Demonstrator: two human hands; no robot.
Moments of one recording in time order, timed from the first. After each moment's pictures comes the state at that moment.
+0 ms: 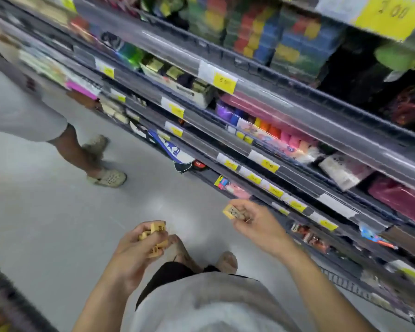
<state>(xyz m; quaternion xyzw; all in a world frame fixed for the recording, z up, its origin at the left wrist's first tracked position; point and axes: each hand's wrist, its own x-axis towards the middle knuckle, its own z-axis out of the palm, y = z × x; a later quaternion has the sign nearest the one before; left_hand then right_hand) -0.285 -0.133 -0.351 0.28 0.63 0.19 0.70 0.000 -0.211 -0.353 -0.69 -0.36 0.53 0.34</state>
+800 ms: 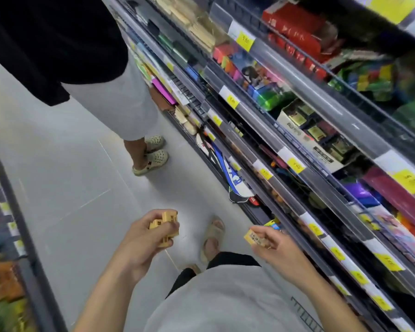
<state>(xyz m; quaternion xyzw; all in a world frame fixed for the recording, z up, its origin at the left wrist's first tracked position) -0.500 0.044 -0.333 0.24 0.63 0.29 0.68 -0.187 -0.015 -0.354 -0.68 -0.44 0.55 0.22</state>
